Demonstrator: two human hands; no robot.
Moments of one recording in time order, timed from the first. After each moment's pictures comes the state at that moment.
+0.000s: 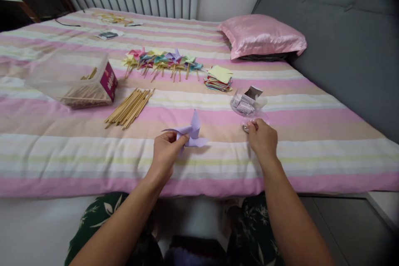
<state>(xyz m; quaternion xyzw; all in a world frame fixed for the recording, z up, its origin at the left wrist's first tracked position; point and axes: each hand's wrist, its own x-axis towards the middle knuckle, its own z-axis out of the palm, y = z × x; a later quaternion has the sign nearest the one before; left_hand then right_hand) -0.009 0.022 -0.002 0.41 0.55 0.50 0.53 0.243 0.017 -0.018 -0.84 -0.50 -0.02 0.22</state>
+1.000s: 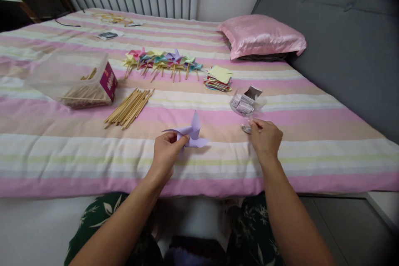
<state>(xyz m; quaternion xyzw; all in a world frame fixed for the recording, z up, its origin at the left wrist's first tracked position) -0.008 0.021 -0.003 0.41 0.54 0.50 0.54 0.246 0.015 -0.018 -0.82 -0.49 -0.04 0.30</state>
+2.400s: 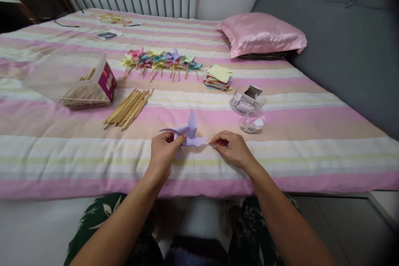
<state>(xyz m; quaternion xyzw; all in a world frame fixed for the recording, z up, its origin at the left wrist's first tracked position) -0.012 0.025 -0.006 0.41 0.57 0.49 0.52 0.190 0.005 -0.025 -0.56 -0.69 0.29 0.36</state>
